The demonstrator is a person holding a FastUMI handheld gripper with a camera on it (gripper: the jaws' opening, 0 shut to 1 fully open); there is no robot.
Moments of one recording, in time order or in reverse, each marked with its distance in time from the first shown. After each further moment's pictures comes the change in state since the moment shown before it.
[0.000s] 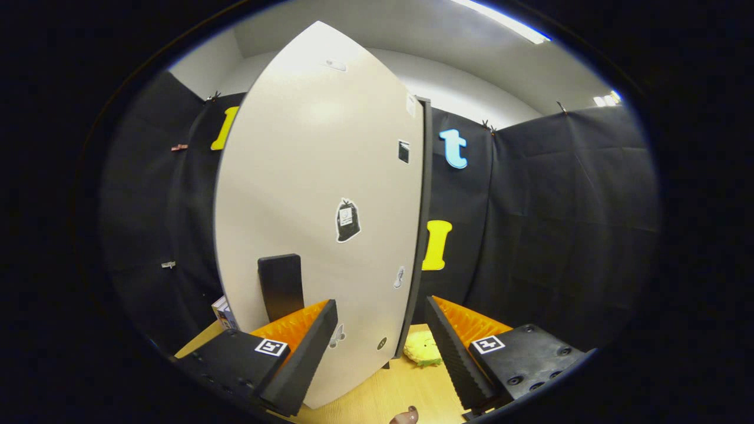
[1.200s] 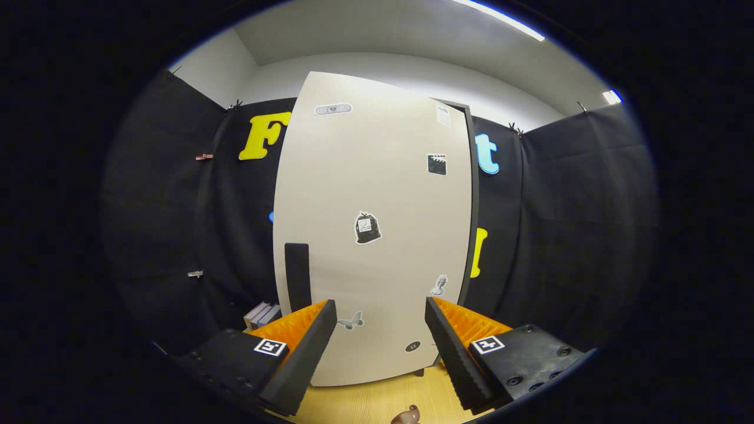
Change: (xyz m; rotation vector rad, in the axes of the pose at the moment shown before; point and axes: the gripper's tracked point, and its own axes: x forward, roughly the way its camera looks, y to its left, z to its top) arm 0.008 0.051 0.011 0.076 -0.025 0.116
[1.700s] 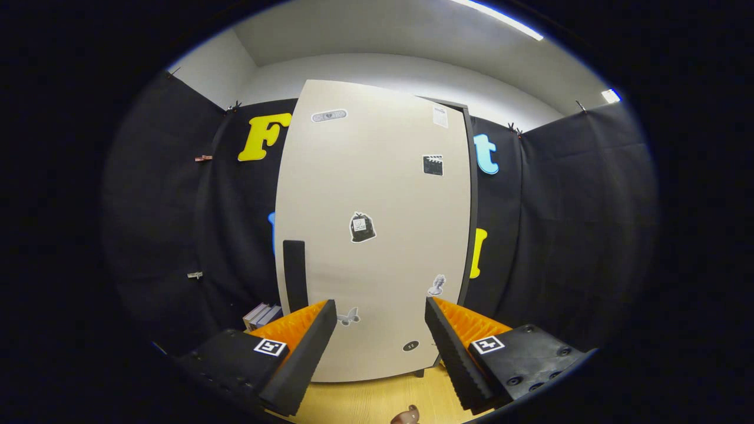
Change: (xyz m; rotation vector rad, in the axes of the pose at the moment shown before) arm 0.003 -0.001 0.000 -0.001 -0.004 -0.006
